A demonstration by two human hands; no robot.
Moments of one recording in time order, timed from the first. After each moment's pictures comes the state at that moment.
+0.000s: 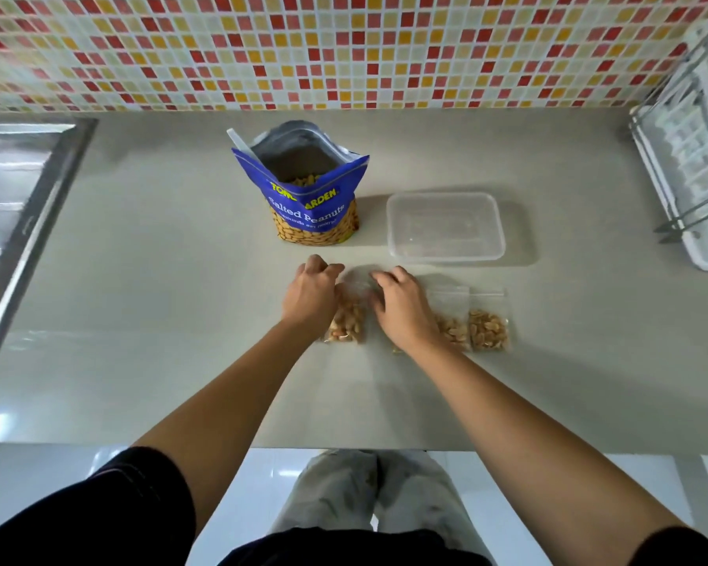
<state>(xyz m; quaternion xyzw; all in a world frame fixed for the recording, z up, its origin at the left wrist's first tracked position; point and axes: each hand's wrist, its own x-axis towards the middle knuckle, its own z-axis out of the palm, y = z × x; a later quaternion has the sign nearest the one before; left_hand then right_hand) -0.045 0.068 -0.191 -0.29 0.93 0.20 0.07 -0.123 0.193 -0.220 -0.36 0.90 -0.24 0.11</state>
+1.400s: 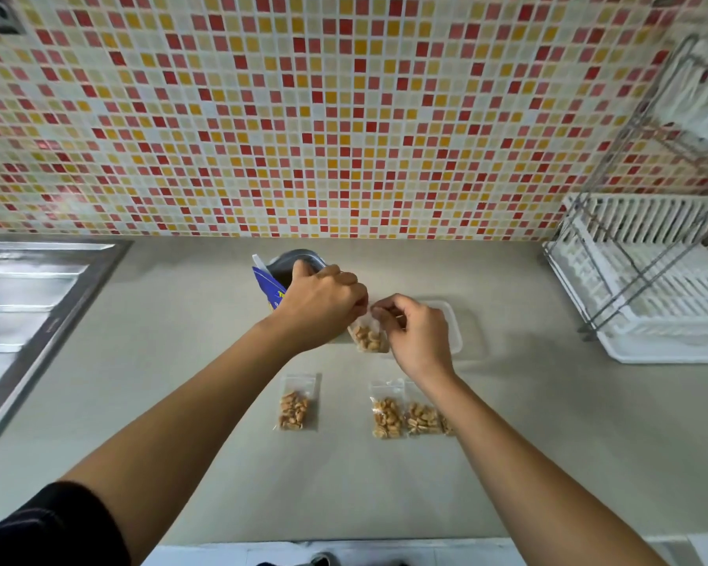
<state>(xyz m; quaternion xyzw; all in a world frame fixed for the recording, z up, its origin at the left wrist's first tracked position) -0.067 0.070 -0.022 -0.01 0.99 -0.03 -0.12 -0.135 0.212 -0.069 -0.30 0.84 -0.45 -0.01</state>
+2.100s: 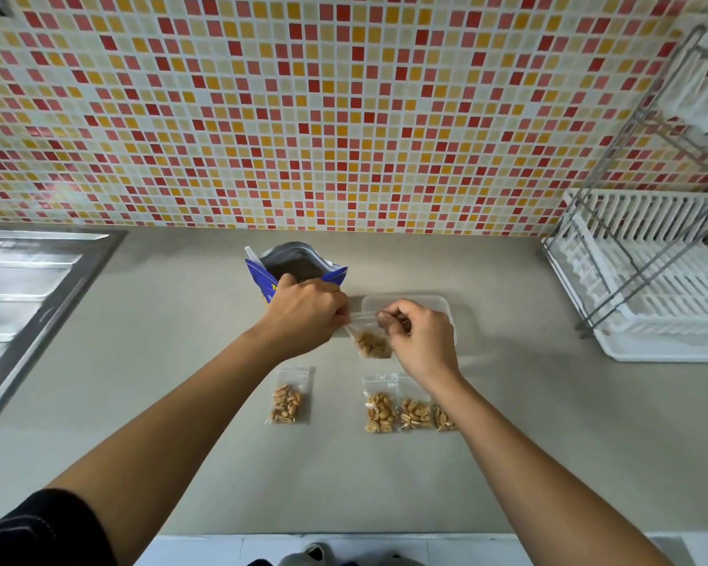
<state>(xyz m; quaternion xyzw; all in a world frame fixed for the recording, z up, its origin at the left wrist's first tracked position) -0.060 0.067 -0.042 -0.05 0.99 0.03 -0.08 -0.142 0.228 -0.077 -0.29 0.86 -0.41 0.02</state>
